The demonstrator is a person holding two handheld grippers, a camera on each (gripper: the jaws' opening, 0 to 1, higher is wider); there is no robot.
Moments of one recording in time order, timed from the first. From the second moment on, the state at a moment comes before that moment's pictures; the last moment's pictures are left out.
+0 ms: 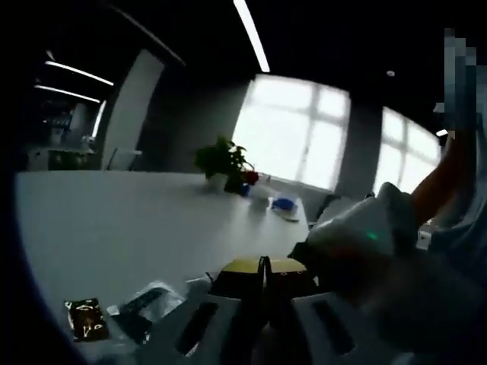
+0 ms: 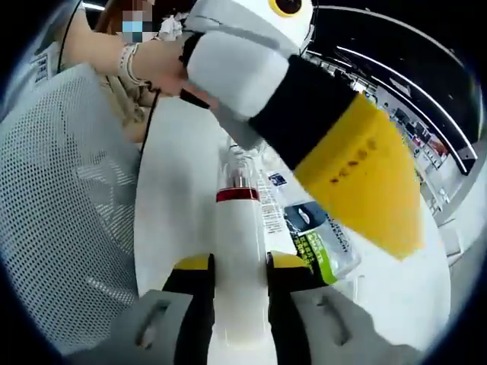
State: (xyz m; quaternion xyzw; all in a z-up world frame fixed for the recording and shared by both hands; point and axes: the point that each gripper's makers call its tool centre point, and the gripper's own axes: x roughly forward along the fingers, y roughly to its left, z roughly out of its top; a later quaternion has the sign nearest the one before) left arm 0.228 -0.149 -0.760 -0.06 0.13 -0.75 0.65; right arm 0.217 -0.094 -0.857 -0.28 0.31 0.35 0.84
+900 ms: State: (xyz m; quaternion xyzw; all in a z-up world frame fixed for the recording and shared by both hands) left arm 0.259 -0.059 -0.767 -0.06 0.13 -0.65 0.75; right arm 0.213 -0.097 -0.879 -0.33 0.48 0.44 0.69
